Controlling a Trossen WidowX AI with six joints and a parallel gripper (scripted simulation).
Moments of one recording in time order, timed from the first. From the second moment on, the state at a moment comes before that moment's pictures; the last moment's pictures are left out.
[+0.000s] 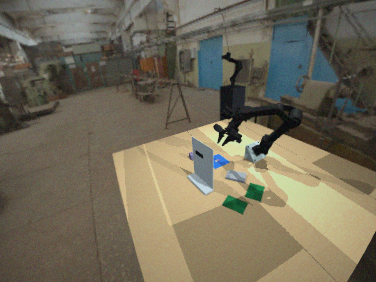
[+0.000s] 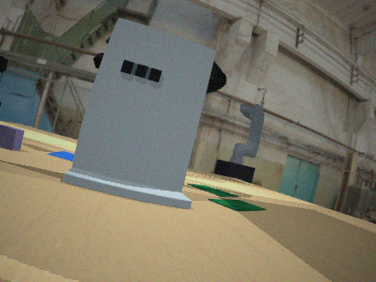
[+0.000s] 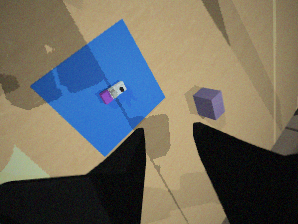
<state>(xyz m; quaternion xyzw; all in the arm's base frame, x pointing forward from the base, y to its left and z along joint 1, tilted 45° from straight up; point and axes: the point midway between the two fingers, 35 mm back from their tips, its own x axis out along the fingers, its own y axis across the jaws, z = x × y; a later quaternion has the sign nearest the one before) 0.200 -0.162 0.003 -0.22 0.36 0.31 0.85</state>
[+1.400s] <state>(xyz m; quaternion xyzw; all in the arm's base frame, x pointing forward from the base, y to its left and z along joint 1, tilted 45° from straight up) 0.195 -0.234 0.078 -0.23 0.36 0.30 0.85</state>
